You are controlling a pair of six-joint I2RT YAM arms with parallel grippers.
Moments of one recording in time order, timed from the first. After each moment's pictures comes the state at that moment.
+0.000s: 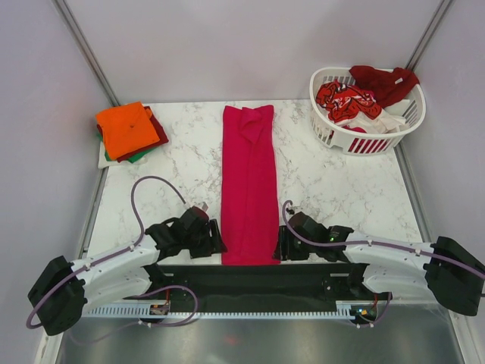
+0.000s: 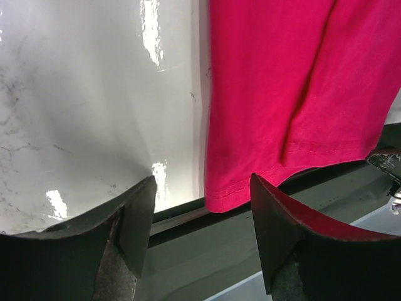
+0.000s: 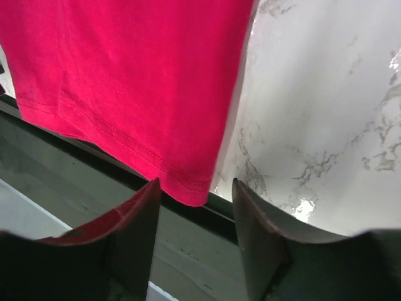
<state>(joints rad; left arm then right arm) -0.81 0.93 0.38 -0.45 0.06 -0.96 0.99 1.08 0.41 -0.28 -0.05 0.93</state>
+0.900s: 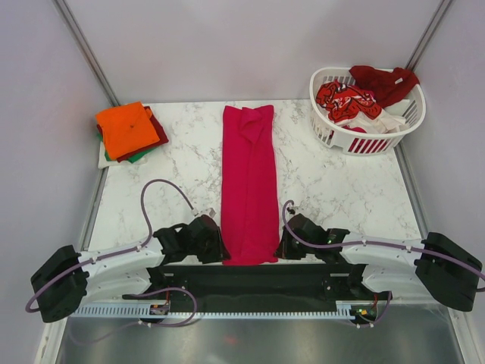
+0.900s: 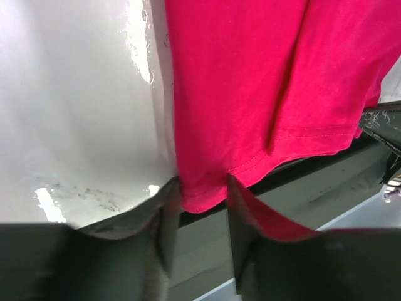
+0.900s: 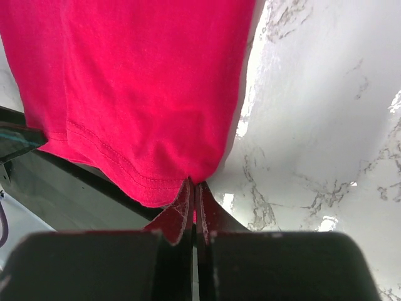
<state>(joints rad) -0.96 0.98 0.34 -0.34 0.03 -1.09 1.01 1.14 0.35 -0.12 -0.01 1.01</state>
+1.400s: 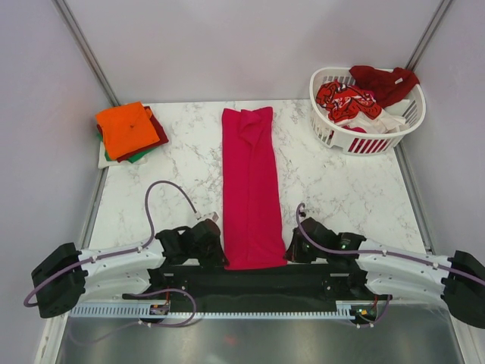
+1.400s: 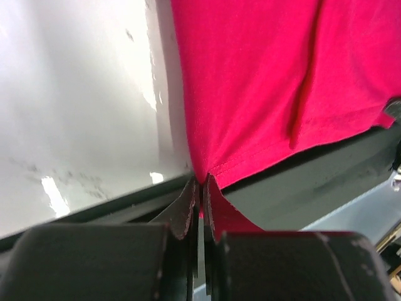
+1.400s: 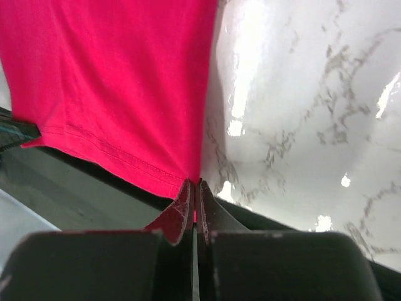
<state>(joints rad) -1.02 1.00 0.35 -0.34 0.02 -1.13 1.01 0.95 0.32 -0.29 0.02 1.02</state>
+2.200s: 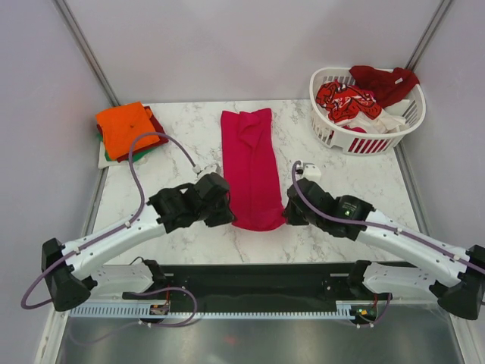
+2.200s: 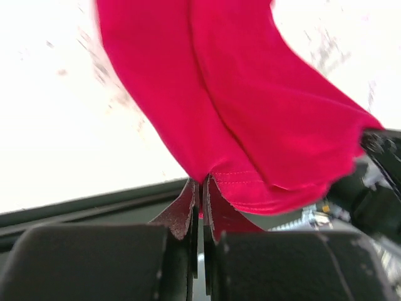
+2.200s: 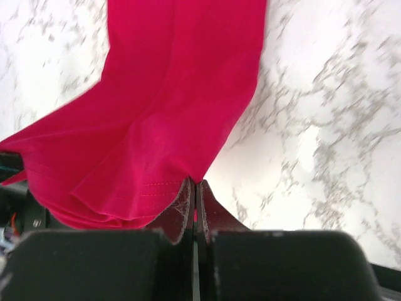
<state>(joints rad) -0.97 1.12 1.01 -0.81 -0.16 -1.06 0.98 1.04 0.94 -0.75 0.31 0.84</state>
